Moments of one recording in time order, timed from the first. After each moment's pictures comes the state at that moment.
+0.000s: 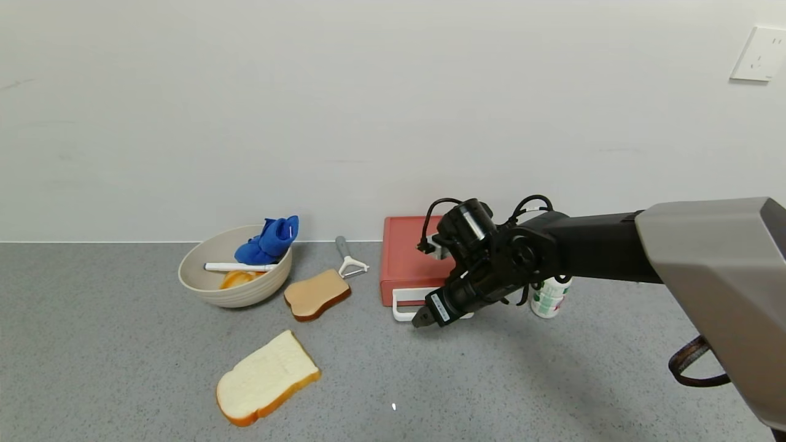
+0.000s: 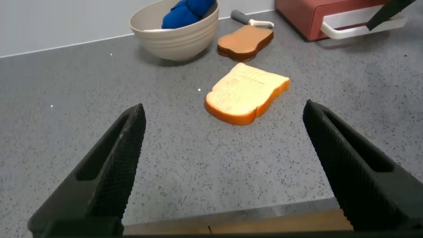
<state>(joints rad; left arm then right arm) 0.00 0.00 0.00 0.00 -0.04 0.11 0.61 2.34 -1.86 0.47 0.09 0.05</state>
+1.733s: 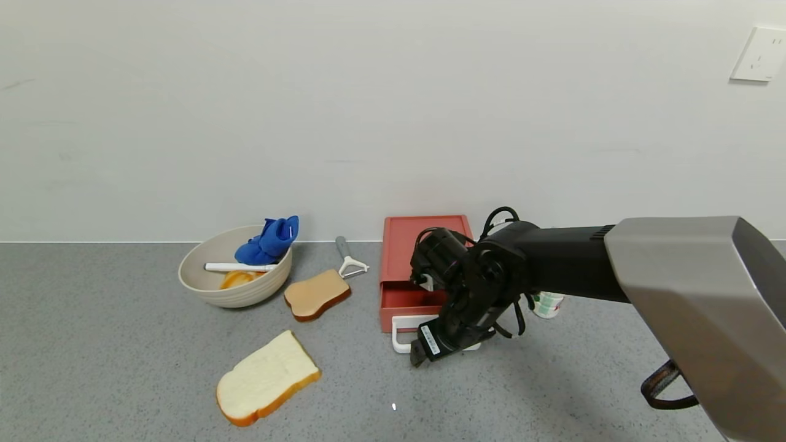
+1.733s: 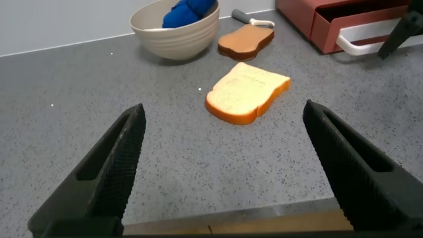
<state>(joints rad) 0.00 0.00 0.00 0.00 -0.04 0.11 0.70 2.39 -1.93 0.76 0.04 0.27</state>
